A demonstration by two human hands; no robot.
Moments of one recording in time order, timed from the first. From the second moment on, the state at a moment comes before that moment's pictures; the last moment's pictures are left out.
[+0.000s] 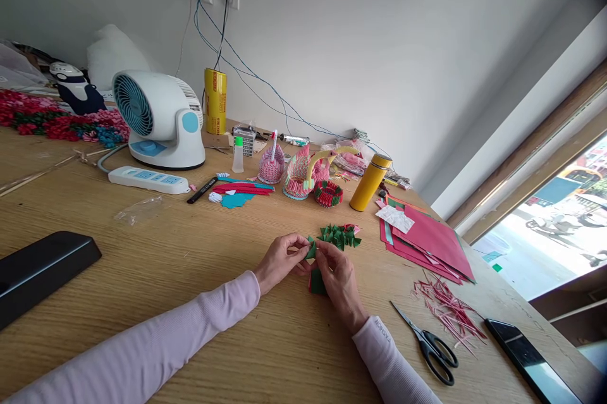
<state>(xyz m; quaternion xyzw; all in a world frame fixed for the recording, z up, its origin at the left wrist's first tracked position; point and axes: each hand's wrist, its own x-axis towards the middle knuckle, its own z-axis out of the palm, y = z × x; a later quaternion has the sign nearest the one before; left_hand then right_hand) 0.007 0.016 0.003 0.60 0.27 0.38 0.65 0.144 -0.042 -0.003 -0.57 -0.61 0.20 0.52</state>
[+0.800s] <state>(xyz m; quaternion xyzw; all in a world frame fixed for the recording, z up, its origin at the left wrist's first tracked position) 0.007 0.021 -0.003 0.59 0.23 0.33 0.70 0.147 -0.041 -0.006 -0.55 -0.62 0.18 0.53</state>
